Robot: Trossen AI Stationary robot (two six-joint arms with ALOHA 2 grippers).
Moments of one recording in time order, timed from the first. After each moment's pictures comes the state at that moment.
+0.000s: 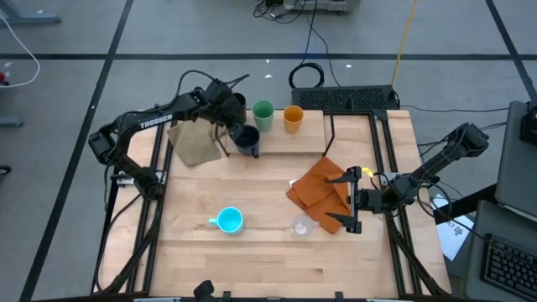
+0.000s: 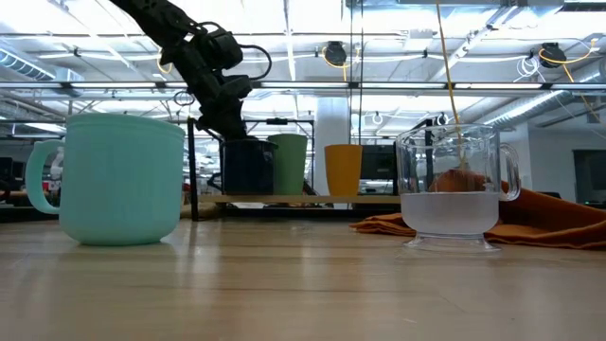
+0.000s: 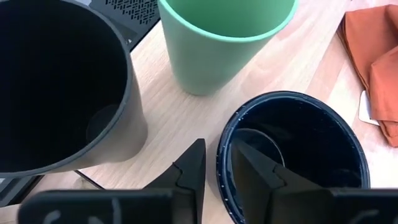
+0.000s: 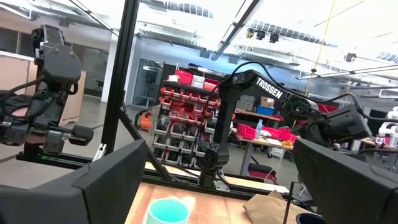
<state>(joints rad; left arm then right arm) 0.69 1.54 1.17 -0.55 0.21 0.02 0.60 0.97 0.36 0.93 0.57 -0.36</state>
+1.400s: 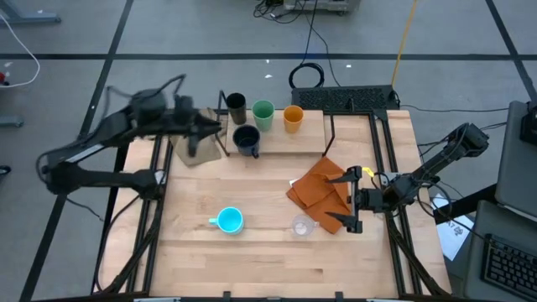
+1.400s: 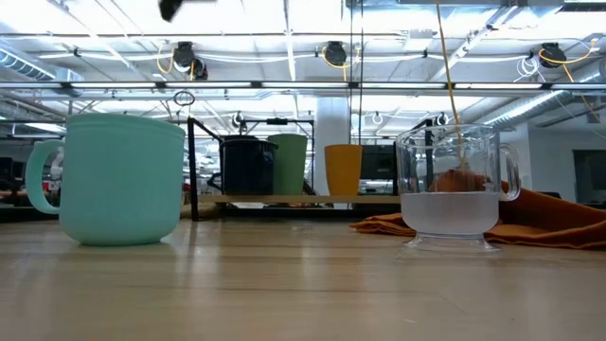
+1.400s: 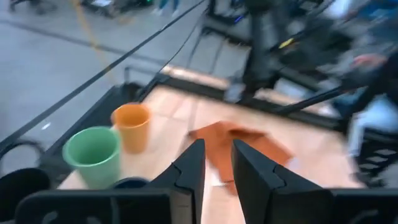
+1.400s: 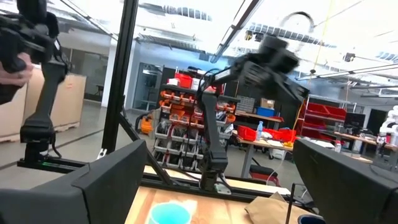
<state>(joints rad) 0.41 0.92 1.17 -0.56 0.23 -0.09 0.60 0.97 0.36 0.95 0.57 -0.35</state>
